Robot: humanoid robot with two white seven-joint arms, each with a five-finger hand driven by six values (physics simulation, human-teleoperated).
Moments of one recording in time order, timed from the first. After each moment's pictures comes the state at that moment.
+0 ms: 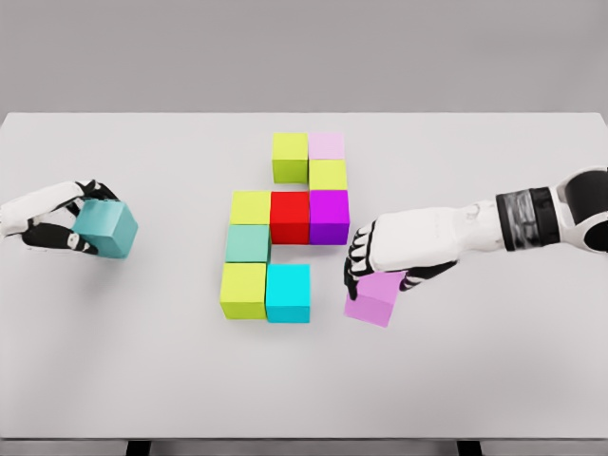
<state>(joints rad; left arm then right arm) -0.18 0.87 -0.17 -1.73 -0.11 0.16 -0.61 -0.91 -0.89 1.07 -1.74 0.08 -0.61 0.61</state>
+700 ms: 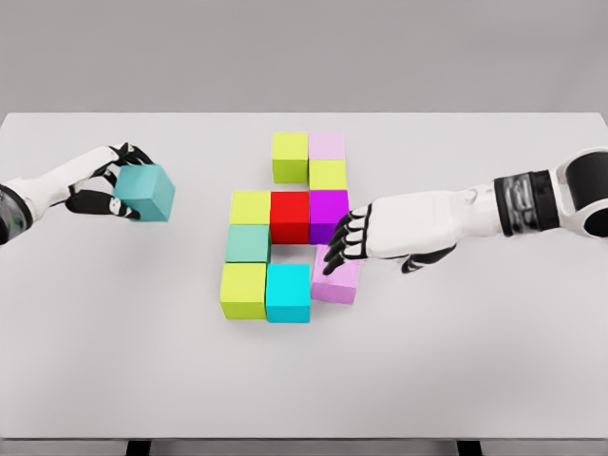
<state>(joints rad) -0.30 0.67 -0.18 -1.71 -0.18 0.26 -0.61 -0.97 -0.89 1.06 -1.74 0.11 -0.61 0.61</state>
